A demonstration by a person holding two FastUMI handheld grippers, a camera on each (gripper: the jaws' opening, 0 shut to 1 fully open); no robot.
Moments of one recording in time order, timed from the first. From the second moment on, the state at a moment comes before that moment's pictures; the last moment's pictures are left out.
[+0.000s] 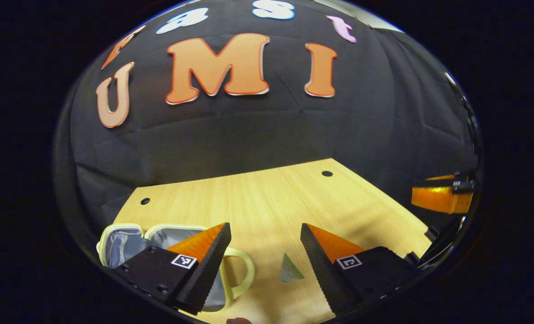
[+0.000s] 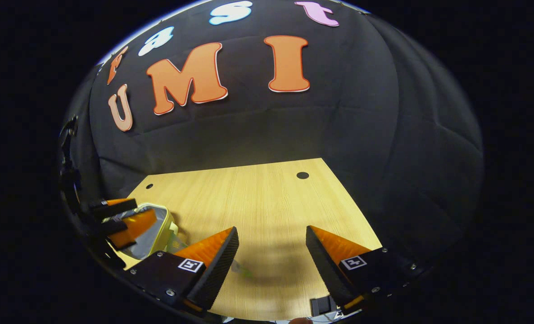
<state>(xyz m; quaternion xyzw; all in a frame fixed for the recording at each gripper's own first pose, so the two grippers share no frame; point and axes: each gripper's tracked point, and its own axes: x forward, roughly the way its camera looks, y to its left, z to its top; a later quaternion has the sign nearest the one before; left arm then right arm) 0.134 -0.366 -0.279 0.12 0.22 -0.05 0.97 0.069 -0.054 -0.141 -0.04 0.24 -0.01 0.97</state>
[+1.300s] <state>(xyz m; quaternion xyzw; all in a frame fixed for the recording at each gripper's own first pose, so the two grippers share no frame) 0.117 -0.354 -0.420 0.10 0.35 -0.03 0.93 0.052 -0.046 -0.172 -0.06 0.28 -0.01 0.96</state>
